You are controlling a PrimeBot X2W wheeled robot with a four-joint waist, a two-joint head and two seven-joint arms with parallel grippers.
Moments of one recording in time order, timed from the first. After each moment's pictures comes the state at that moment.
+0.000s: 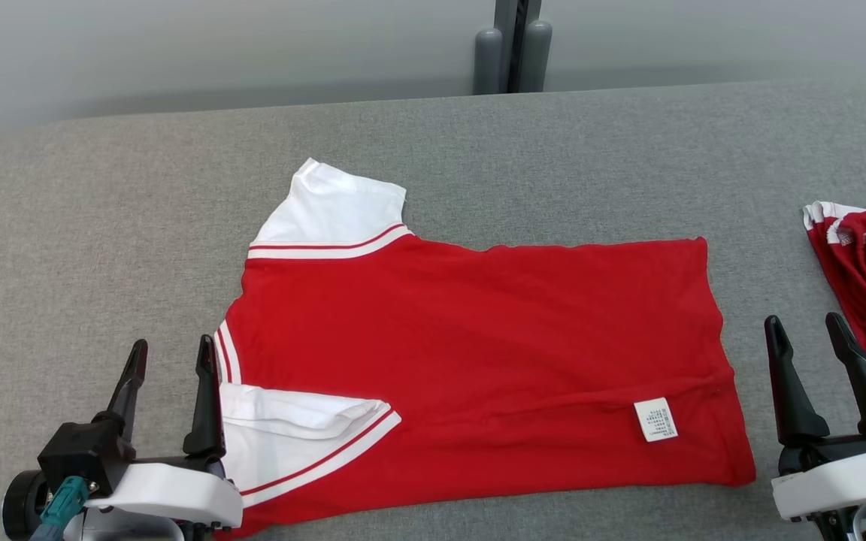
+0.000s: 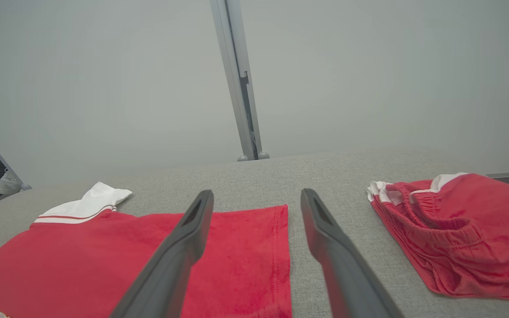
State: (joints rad) left arm 0.02 0.19 -0.14 -0.02 -0.33 0.18 -0.13; right arm 0.02 -0.13 -0.05 -0.06 0.33 0.13 -0.08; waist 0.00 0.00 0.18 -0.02
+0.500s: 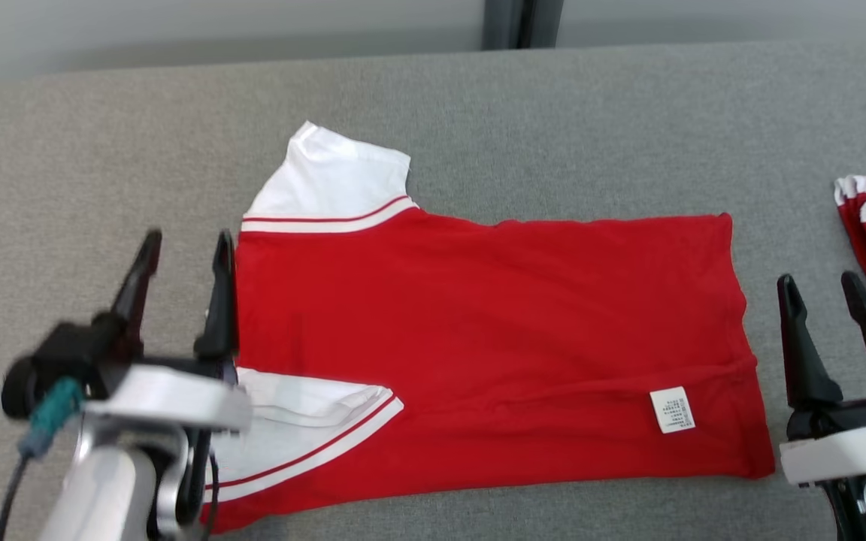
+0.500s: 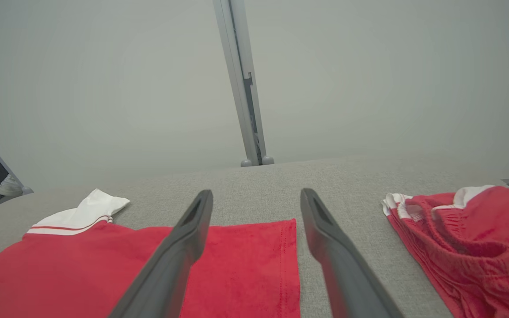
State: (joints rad) left arm -0.15 0.20 -0.18 -0.05 -0.34 0.14 -0.10; right arm -0.03 -0.12 -0.06 -0.12 0.33 0.13 -0.06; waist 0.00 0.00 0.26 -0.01
